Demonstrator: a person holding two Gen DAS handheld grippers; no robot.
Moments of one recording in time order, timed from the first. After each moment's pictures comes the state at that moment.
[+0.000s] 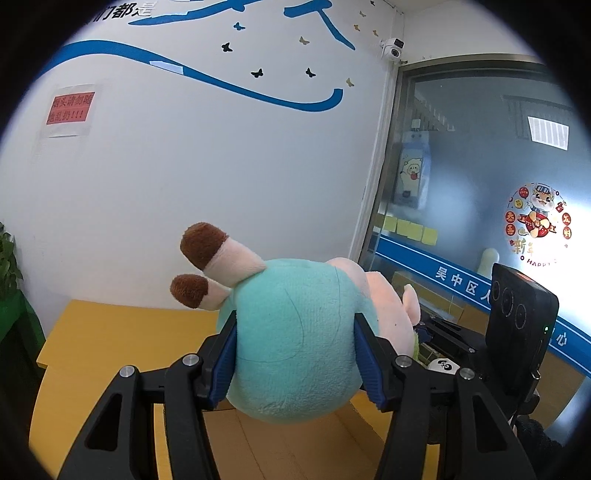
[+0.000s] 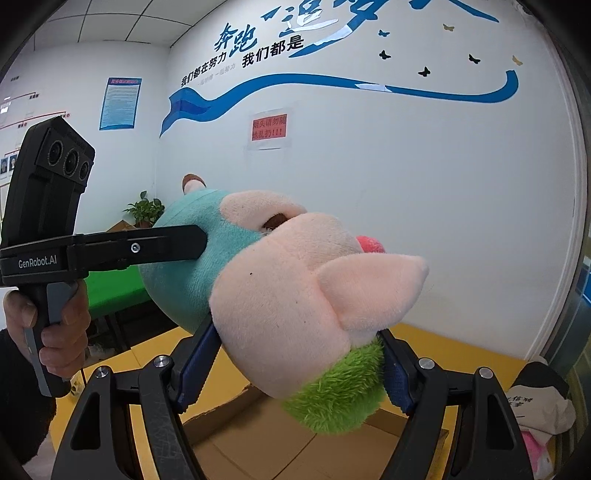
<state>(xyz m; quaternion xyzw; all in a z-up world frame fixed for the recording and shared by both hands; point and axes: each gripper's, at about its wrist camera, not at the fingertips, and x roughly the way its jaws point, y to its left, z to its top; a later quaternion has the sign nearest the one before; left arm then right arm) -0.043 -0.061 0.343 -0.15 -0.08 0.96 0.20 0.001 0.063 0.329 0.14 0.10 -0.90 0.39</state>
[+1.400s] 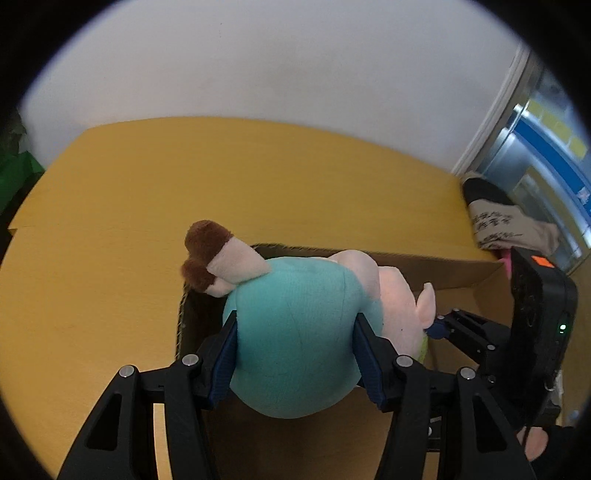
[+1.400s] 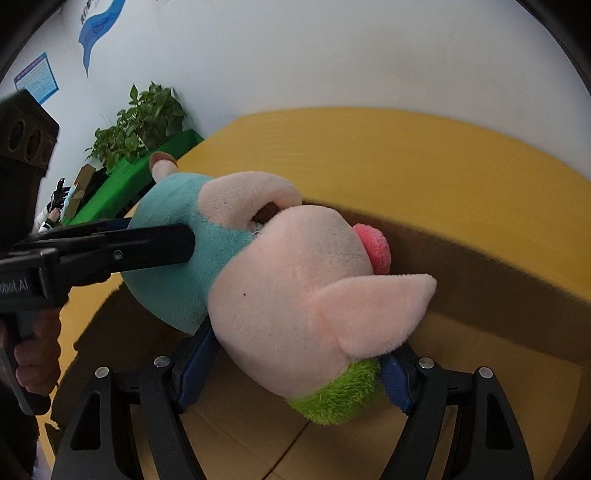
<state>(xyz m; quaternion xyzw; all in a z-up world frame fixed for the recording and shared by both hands) -0.257 -0.119 0.050 -0.46 -0.08 0.88 0.07 -0.218 -0.030 0.009 0.44 0.05 -0.81 0.38</state>
